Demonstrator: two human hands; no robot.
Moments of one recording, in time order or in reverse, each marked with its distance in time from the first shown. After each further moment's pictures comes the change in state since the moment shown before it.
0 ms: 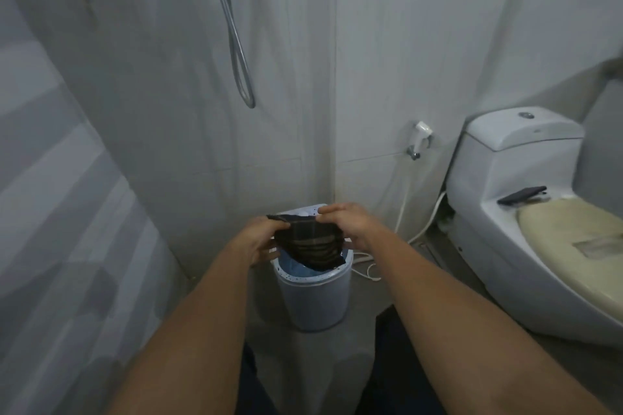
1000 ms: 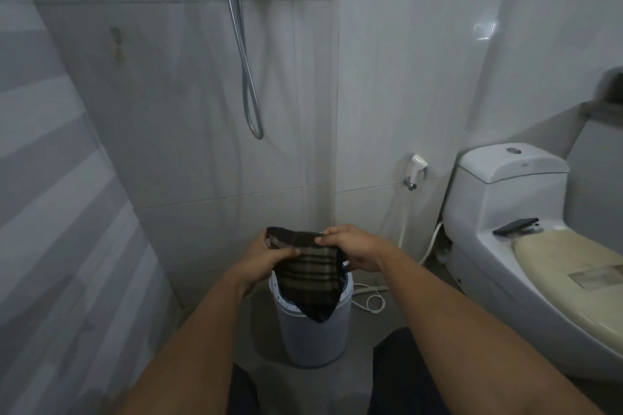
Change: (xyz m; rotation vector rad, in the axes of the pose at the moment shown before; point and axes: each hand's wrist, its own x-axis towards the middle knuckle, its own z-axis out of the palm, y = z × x) left_hand -0.033 0.001 -0.015 0.125 -0.080 0.354; right_hand -0.008 -0.013 0.000 -0.221 -0.171 -0.096
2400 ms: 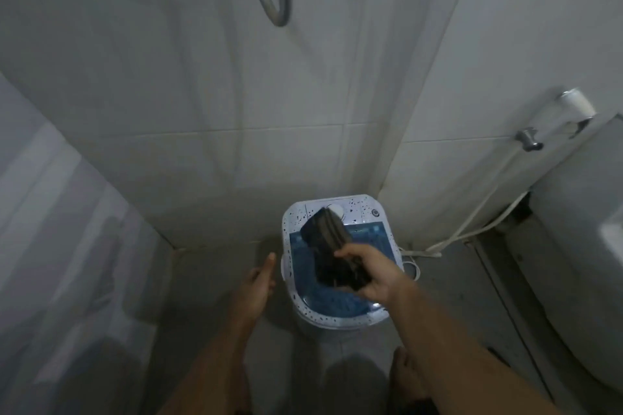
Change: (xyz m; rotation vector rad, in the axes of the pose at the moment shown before) left_hand 0.220 -0.240 -0.043 -0.030 0.346 -0.494; right_hand 0.256 0.120 0.027 0.784 -0.061 0.413
